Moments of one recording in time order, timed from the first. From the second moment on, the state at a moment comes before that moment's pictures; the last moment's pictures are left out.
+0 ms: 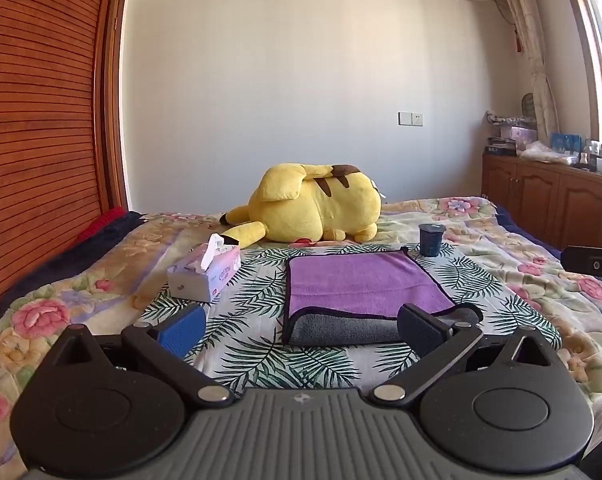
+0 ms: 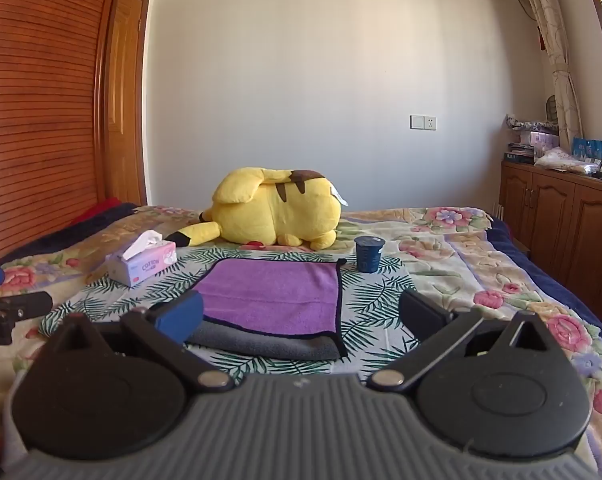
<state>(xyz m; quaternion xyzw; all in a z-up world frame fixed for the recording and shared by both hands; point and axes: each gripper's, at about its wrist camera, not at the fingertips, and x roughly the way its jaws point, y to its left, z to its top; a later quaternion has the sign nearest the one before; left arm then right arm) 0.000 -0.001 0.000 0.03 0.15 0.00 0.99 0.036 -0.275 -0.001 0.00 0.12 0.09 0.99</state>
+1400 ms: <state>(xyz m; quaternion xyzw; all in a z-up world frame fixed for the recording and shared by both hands) -0.002 -0.001 0.002 0.03 0.15 0.00 0.99 0.036 -0.272 -0.002 0.00 0.12 0.09 0.99</state>
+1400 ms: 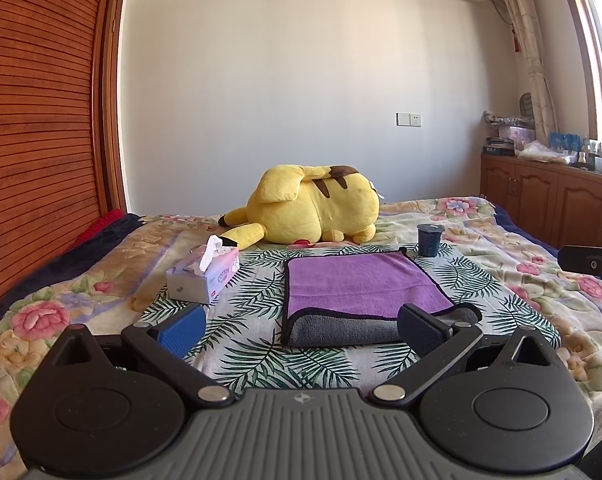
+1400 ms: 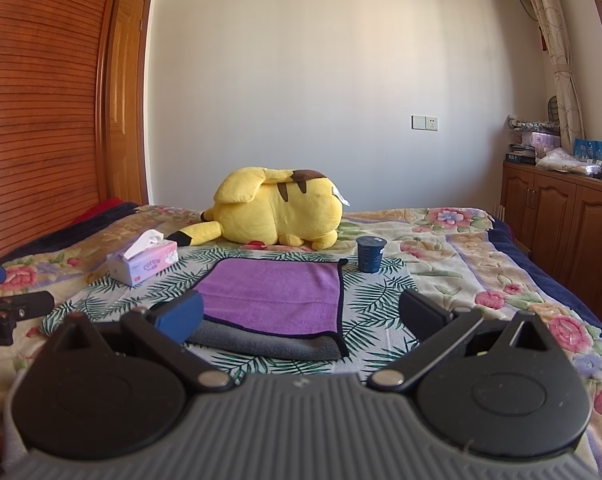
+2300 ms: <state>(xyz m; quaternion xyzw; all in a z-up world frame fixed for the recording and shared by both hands) -0.002 -0.003 0.000 0.03 0.15 0.00 0.99 0.036 -0.271 -0.001 0.00 0.12 0.09 0.99</state>
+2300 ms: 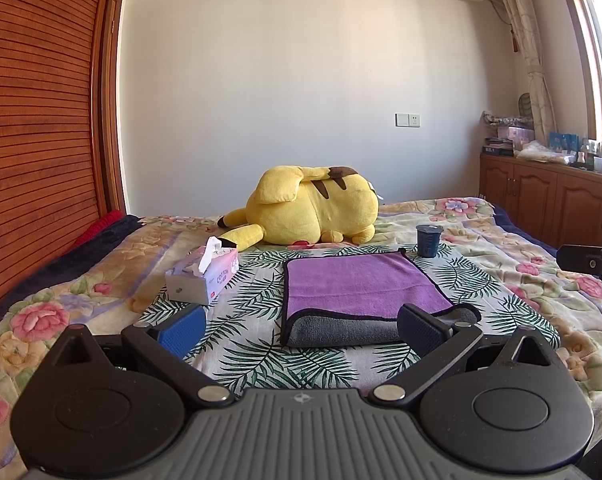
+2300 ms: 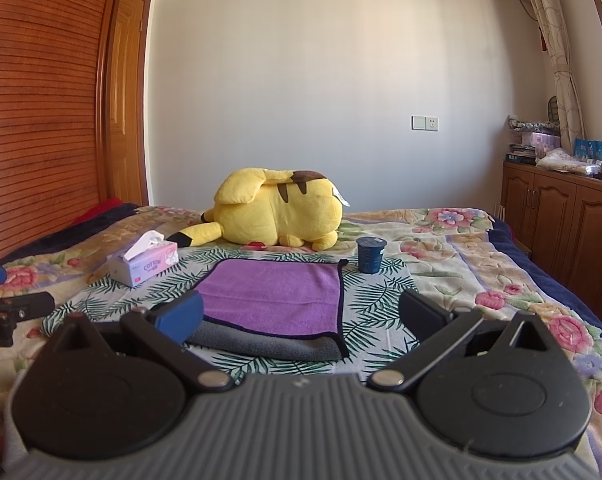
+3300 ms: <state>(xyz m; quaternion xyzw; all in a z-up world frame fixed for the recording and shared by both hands) 0.014 -0.006 -0.007 0.04 0.18 -0.01 0.98 0.046 -0.265 -0.004 0.00 0.13 0.09 0.99</state>
